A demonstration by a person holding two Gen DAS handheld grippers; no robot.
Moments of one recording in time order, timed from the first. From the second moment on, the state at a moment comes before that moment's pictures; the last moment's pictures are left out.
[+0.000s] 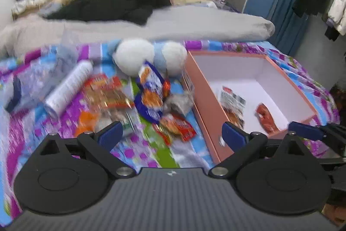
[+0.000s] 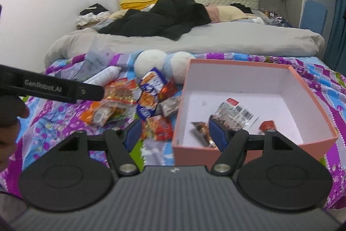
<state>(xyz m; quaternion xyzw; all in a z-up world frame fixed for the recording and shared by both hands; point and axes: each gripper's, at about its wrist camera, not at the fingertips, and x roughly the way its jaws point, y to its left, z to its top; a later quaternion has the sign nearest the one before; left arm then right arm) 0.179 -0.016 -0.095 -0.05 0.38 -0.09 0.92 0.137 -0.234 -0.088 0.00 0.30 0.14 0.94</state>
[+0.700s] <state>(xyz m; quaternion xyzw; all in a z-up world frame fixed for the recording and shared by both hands) 0.132 0.013 -0.109 -0.01 0.40 -0.02 0.92 0.102 -0.203 -0.098 -0.02 0.31 0.17 0.94</state>
